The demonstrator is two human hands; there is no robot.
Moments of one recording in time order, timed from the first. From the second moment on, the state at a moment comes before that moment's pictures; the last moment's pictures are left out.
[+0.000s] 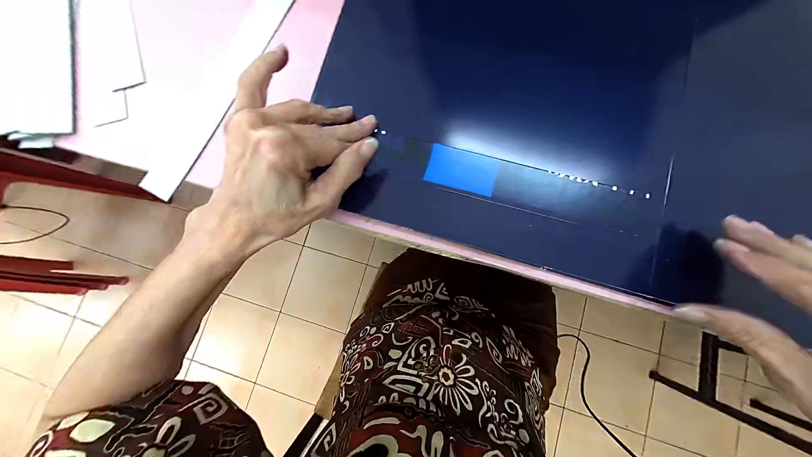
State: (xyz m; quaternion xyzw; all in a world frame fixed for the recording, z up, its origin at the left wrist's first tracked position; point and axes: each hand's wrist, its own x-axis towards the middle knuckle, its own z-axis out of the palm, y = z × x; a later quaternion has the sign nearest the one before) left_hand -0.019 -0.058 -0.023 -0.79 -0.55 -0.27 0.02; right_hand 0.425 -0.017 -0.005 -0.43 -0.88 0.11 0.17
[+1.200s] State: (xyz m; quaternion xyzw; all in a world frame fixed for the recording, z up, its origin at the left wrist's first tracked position) left_hand -0.012 -0.065 -0.027 -0.80 -0.54 -0.25 0.04; right_hand 0.204 -0.032 -0.032 -0.31 -0.94 0.07 0.16
